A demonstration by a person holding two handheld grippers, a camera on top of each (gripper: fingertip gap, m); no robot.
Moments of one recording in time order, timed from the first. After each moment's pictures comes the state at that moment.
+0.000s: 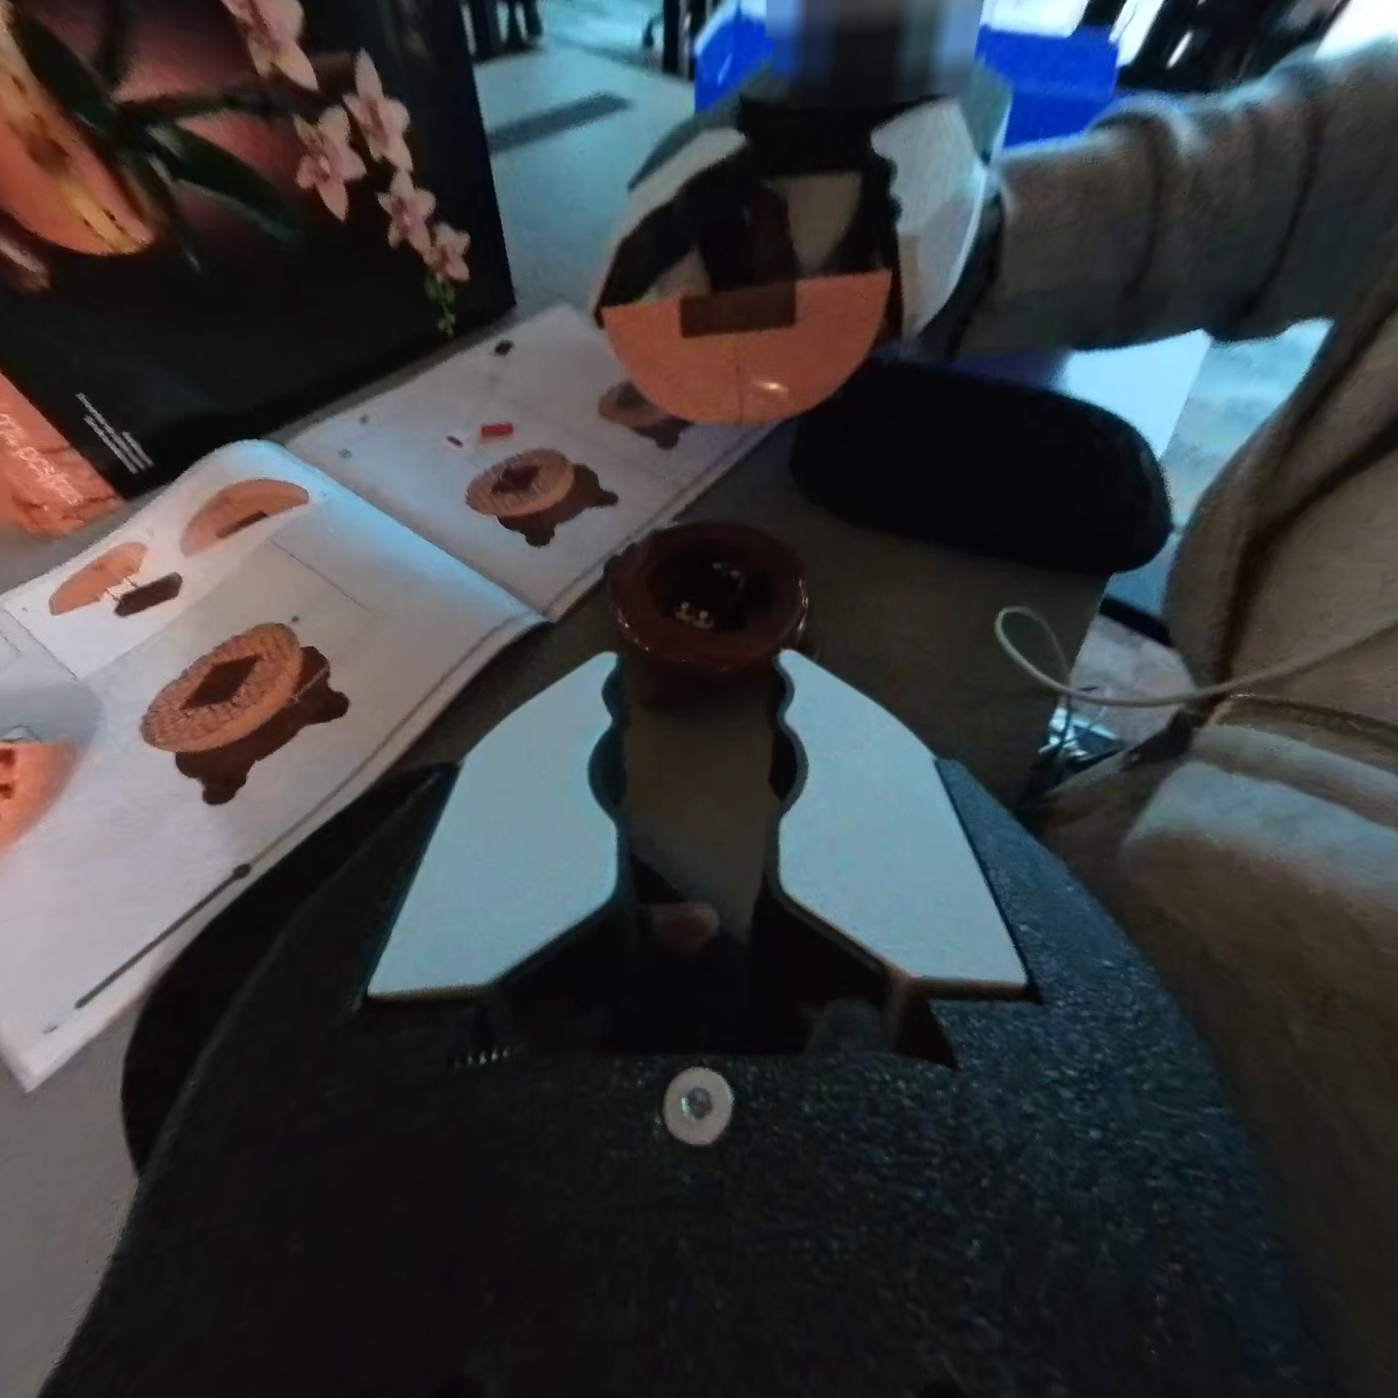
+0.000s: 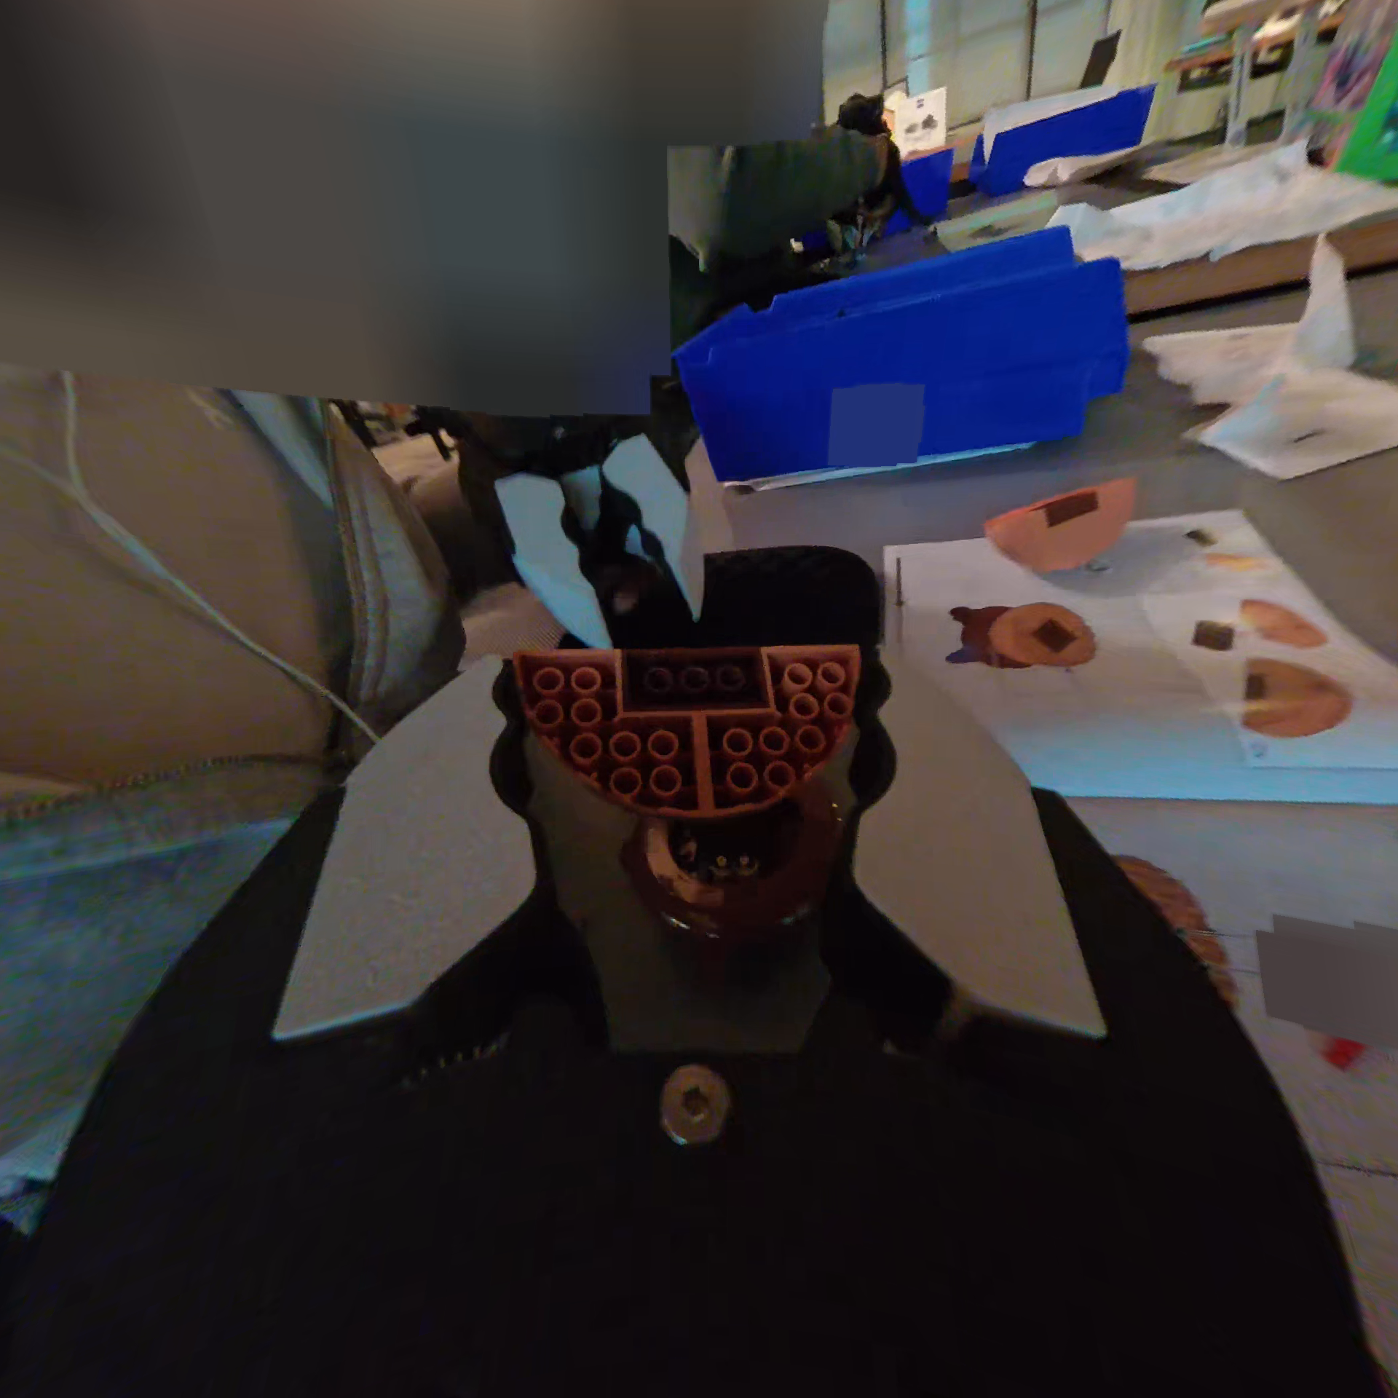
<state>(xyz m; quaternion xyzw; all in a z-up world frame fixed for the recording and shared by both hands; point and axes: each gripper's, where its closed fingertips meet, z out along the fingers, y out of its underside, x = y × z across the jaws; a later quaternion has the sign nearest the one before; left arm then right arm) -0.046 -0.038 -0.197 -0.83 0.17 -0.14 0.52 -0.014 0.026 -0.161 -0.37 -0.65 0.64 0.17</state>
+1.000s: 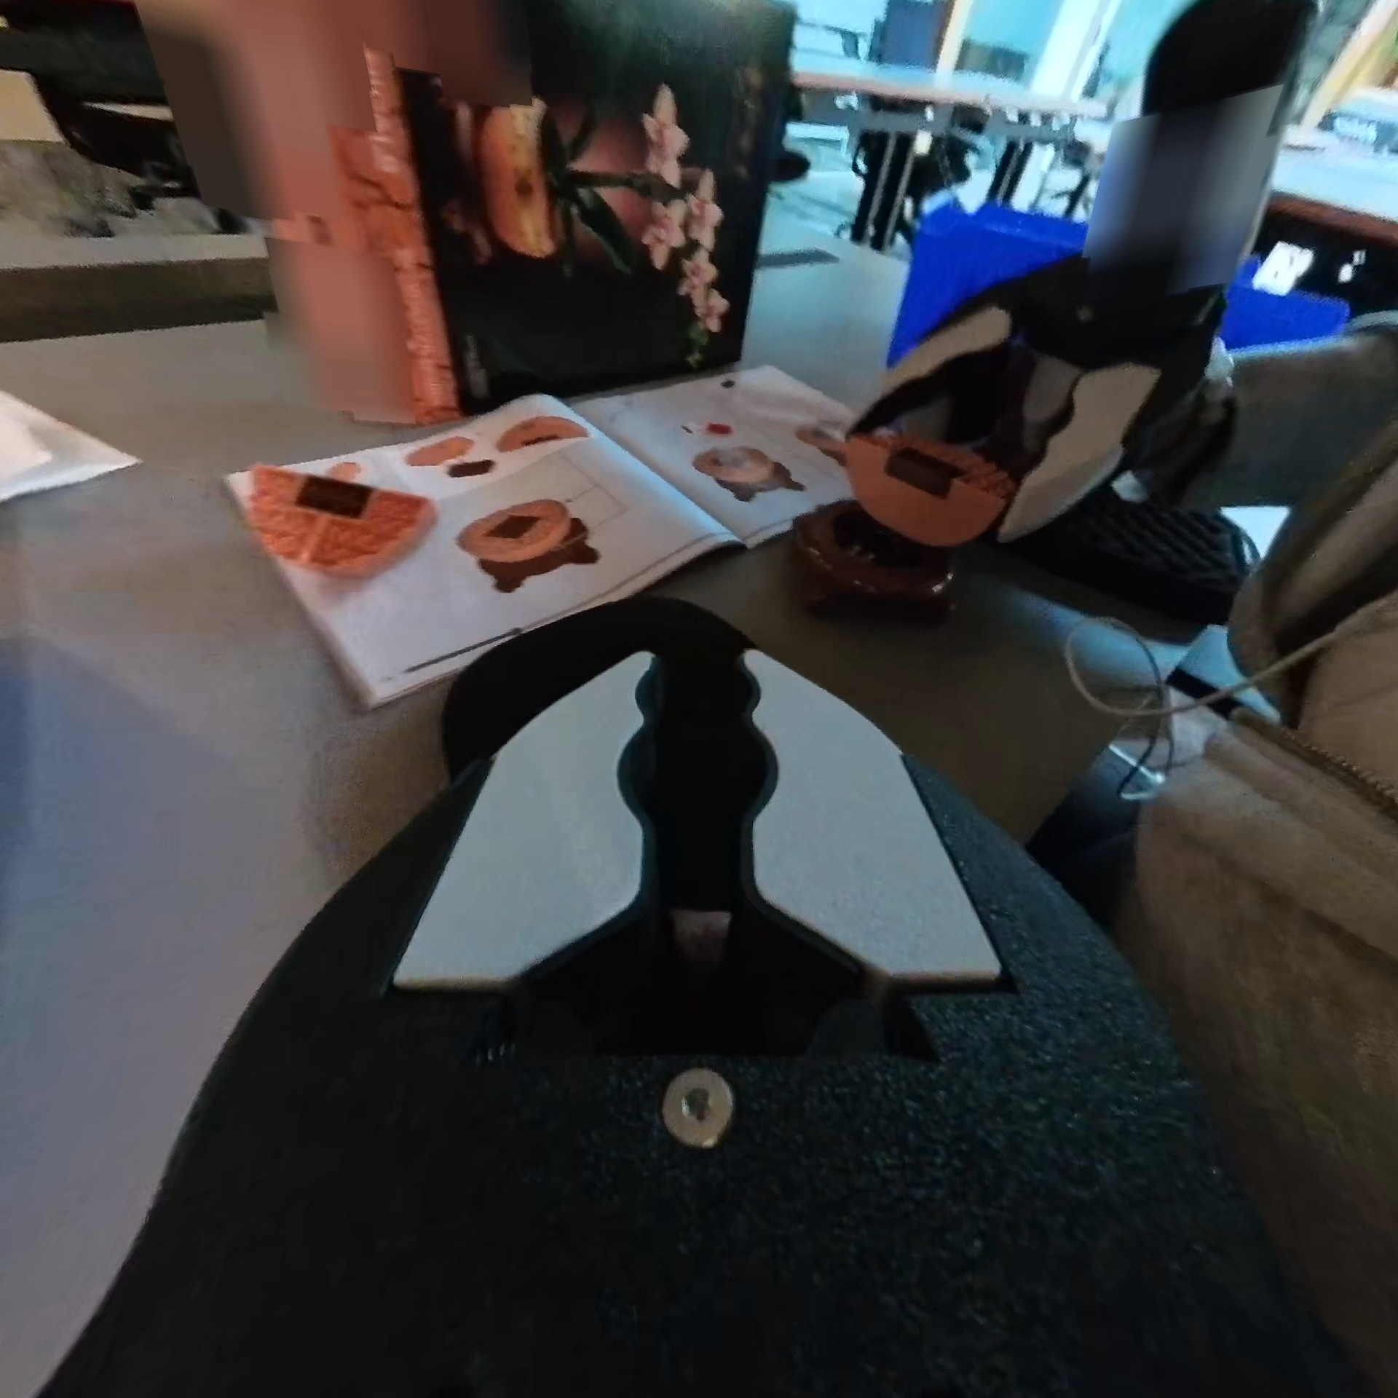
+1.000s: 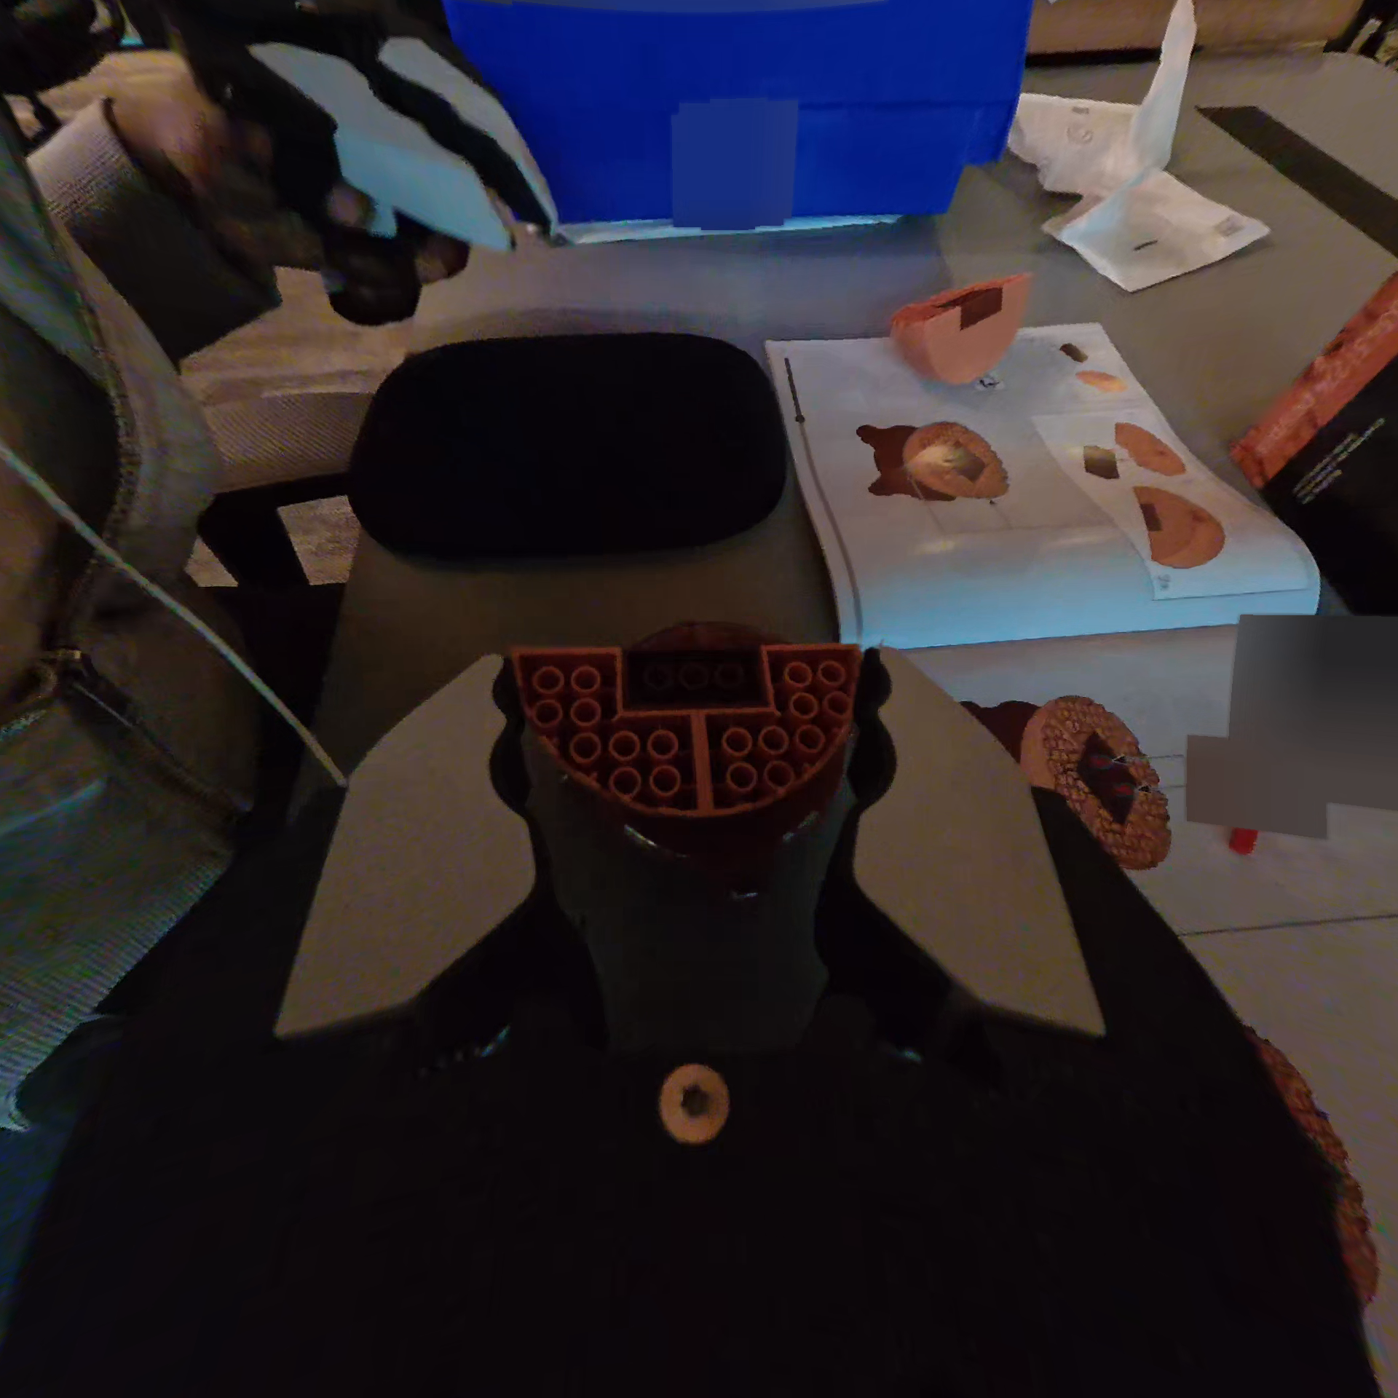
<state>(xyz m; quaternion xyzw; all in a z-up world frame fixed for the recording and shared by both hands) -0.135 -0.104 -0.192 -0.80 0.03 -0.11 0.59 -0.018 0.010 -0.215 -0.46 -0.72 0.45 0.28</state>
